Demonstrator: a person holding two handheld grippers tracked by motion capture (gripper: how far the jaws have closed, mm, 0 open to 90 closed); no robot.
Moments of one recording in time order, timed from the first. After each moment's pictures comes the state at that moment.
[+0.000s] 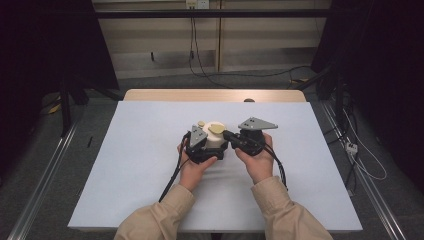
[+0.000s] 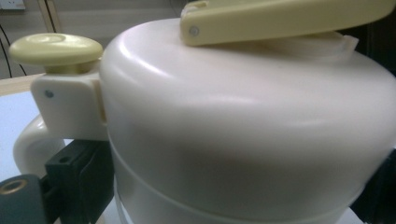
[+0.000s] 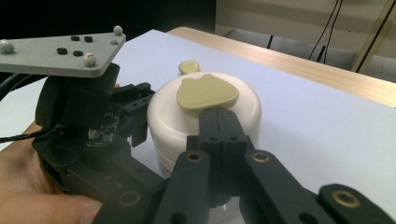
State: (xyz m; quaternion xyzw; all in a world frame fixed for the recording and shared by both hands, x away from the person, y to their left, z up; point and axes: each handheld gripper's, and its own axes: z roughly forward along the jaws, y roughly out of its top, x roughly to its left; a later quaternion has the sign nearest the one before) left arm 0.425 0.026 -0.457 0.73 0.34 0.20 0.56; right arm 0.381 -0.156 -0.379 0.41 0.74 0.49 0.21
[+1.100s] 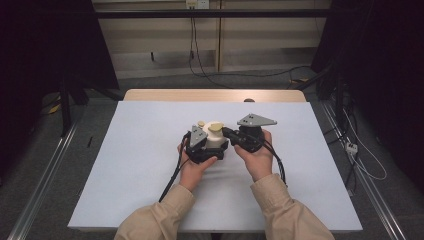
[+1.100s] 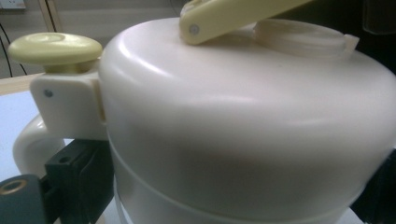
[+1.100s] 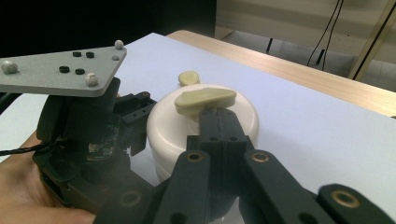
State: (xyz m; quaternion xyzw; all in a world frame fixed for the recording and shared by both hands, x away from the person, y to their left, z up) left arm 0.425 0.026 -0.458 0.73 0.34 0.20 0.56; right arm 0.386 -0.154 -0.372 0.40 0.74 0.49 0.21
